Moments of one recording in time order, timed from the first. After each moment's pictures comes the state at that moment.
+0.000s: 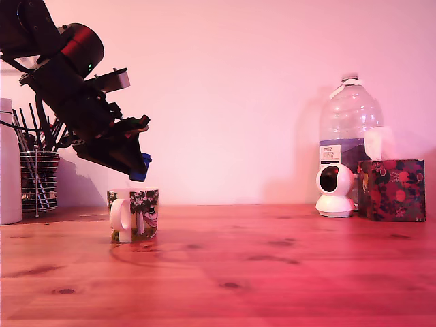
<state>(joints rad) -0.29 1.80 1.23 -0.16 0.23 0.11</state>
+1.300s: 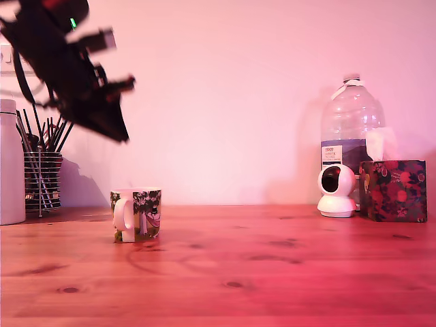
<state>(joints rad) -0.28 1.61 1.22 -0.31 0.21 0.11</state>
